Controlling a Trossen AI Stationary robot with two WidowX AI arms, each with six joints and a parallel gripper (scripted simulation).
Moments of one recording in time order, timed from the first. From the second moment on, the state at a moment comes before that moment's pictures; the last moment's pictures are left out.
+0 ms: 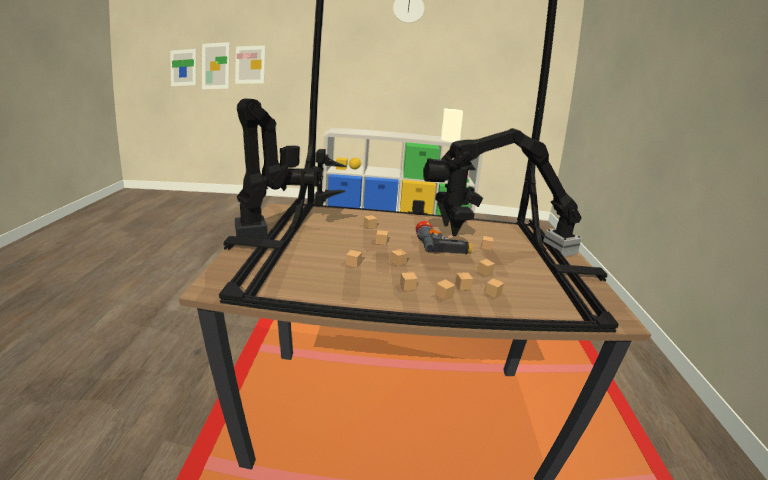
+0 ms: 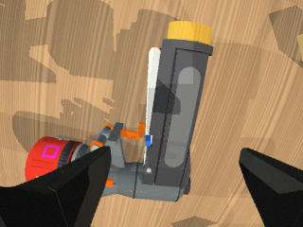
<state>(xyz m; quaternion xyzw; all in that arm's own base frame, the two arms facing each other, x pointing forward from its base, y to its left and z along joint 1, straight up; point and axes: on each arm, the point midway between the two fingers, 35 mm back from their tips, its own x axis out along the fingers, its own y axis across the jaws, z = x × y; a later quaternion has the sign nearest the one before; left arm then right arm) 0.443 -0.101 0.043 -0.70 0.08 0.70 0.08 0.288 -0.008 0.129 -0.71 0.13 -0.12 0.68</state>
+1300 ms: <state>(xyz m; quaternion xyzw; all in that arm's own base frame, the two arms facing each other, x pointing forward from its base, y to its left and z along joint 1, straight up) 0.404 -0.179 0.074 -0.68 -0.19 0.68 -0.19 0.288 -0.008 0.129 -0.71 0.13 -0.12 0.68</state>
